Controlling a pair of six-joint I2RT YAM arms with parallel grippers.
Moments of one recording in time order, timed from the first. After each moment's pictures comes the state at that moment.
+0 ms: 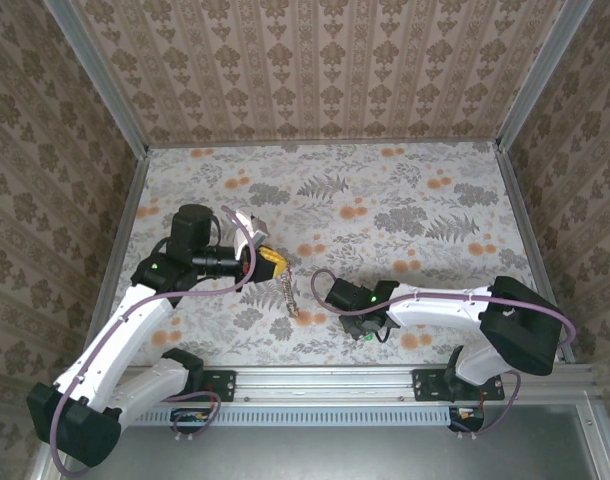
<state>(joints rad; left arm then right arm) -0.47 0.94 0.86 -0.53 0.96 0.14 1.02 1.47 0.74 -0.62 0.19 0.53</state>
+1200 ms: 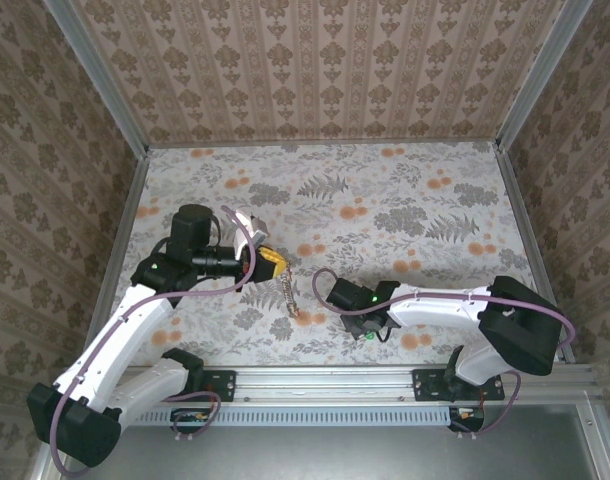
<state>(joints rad) -0.47 0.94 0.86 -0.53 0.96 0.14 1.00 1.47 0.72 -0.60 0.20 0.53</state>
